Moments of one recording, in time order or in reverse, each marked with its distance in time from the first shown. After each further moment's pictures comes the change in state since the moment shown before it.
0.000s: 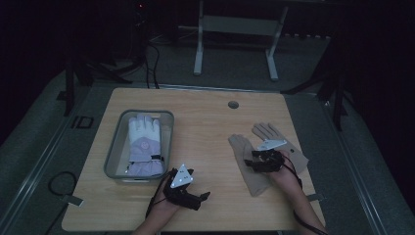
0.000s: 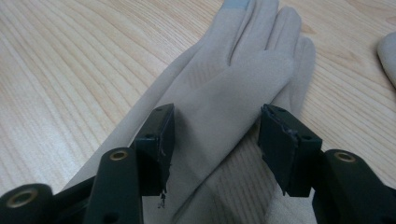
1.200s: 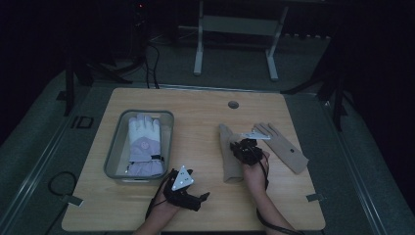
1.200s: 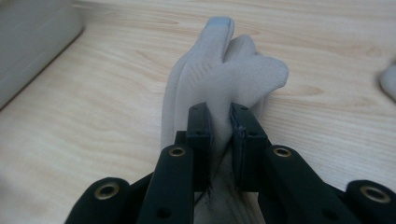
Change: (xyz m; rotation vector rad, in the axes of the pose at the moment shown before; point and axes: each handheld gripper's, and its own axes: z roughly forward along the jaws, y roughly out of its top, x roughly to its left) left arm -0.003 -0.004 0.001 -0.002 0.035 0.027; right arm 0.056 0.063 0.023 -0.131 -0.203 0.414
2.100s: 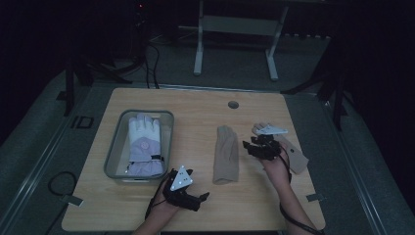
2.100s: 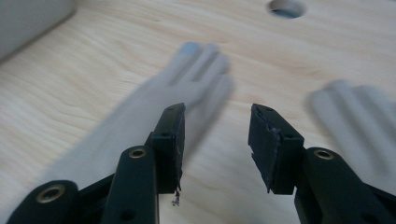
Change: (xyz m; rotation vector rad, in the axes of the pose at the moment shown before) left arm 0.001 -0.001 -0.001 -0.018 -0.010 0.000; right arm -0.051 0.015 -0.031 0.008 0.026 -0.184
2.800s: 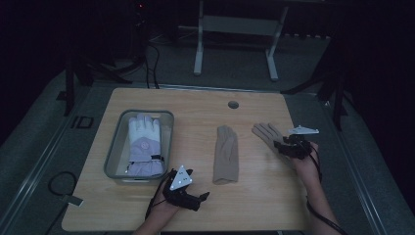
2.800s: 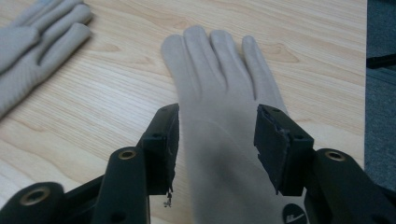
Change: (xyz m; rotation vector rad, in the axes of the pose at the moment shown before) left arm 0.001 0.000 0.000 -0.005 -0.003 -0.009; right arm -0.101 -0.037 -0.020 0.047 -0.127 0.022
